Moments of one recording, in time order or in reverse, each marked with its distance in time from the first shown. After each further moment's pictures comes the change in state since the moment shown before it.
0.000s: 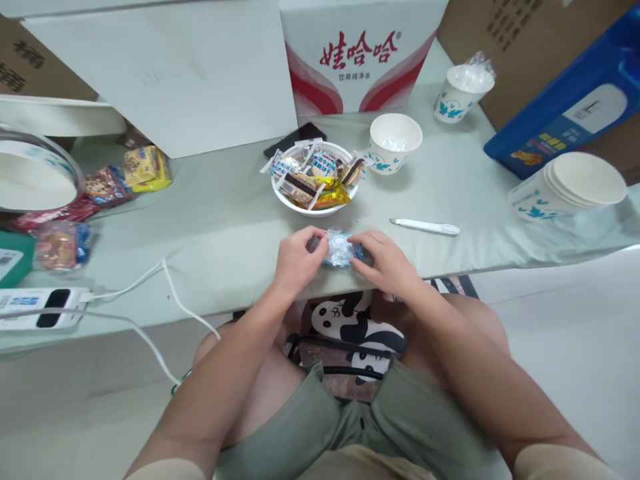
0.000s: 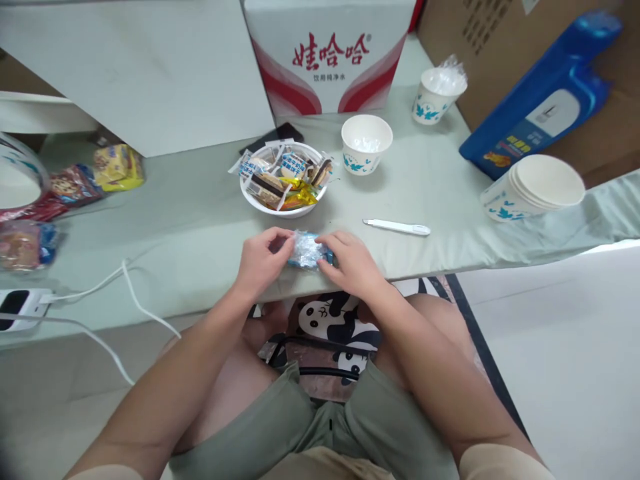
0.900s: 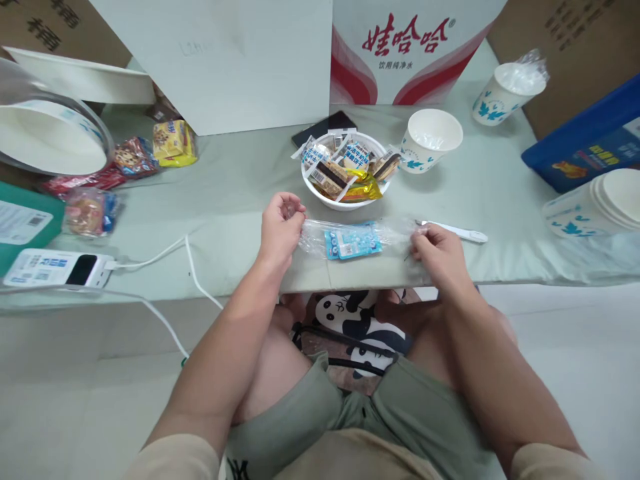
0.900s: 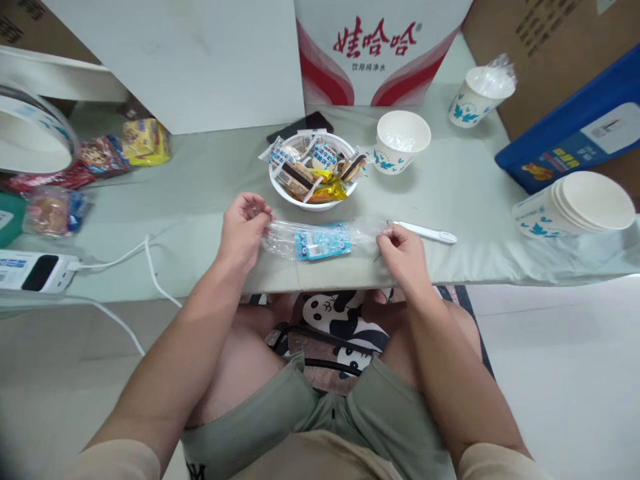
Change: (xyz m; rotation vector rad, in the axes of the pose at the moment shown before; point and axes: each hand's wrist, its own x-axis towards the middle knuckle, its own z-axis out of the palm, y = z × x) left_hand 0.024 -0.020 -0.045 -0.435 0.287 -0.259; right_hand 0.001 0.016 -0.023 0.217 0.245 0.623
